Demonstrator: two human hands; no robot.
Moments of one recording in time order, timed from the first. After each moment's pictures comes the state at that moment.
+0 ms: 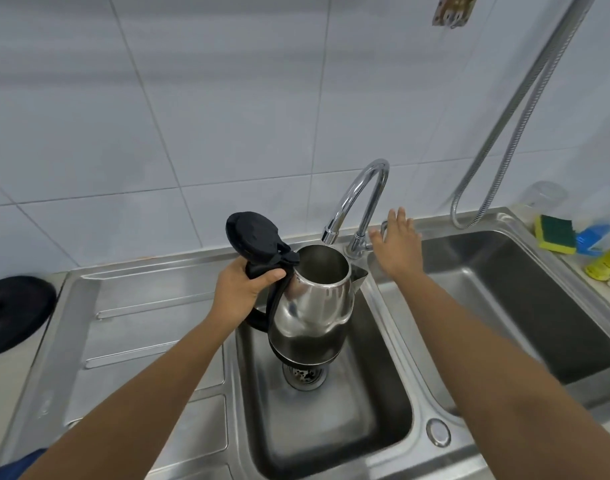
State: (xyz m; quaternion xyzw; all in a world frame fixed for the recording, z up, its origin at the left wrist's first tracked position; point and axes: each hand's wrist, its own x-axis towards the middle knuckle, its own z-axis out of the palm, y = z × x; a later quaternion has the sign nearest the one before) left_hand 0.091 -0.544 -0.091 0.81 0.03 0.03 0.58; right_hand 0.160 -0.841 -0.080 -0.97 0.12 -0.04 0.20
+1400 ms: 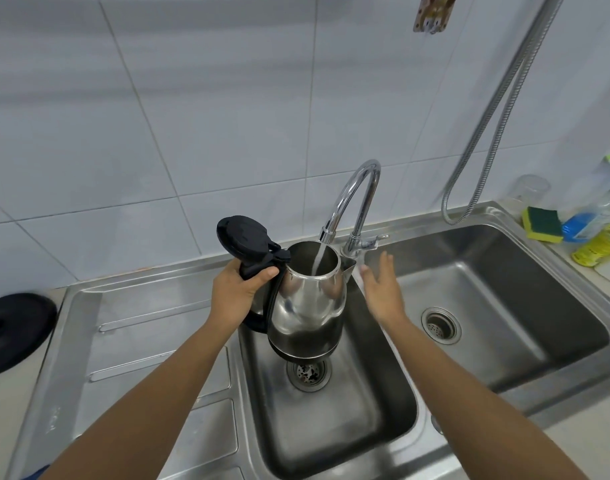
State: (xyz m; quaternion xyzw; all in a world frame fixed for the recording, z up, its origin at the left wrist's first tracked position) left_hand 0.093 -0.536 -0.092 0.79 0.04 0.05 0.61; right_hand 0.084 -0.806 -0.118 -0.87 0.18 -0.04 0.45
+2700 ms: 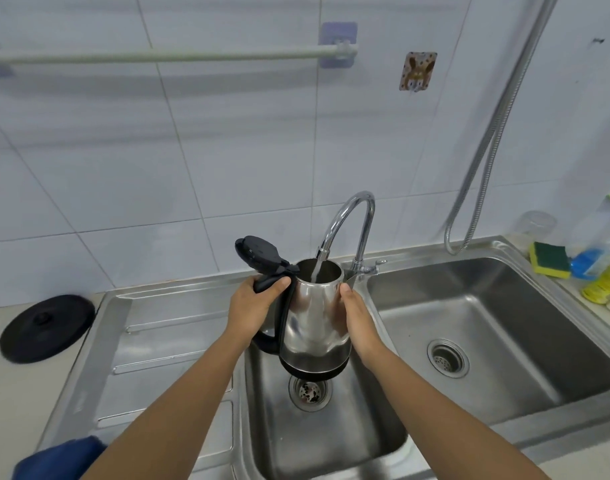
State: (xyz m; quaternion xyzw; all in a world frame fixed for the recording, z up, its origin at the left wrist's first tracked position) left_hand 0.056 -0.566 -0.057 0.79 0.12 0.04 0.60; right_hand 0.040 -0.768 -0.087 -0.72 0.12 0.07 0.68
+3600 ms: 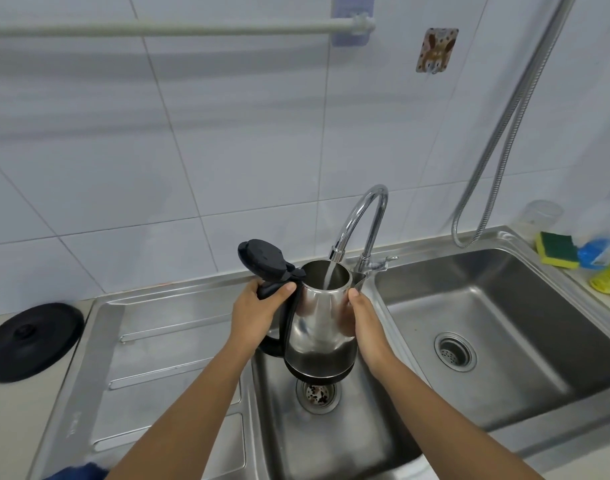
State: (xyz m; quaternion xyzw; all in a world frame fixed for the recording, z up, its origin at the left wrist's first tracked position) left_hand 0.070 -0.552 -0.076 0.78 0.11 0.02 0.62; right_hand 0.048 -0.754 -0.108 -0.70 0.15 0.04 0.69
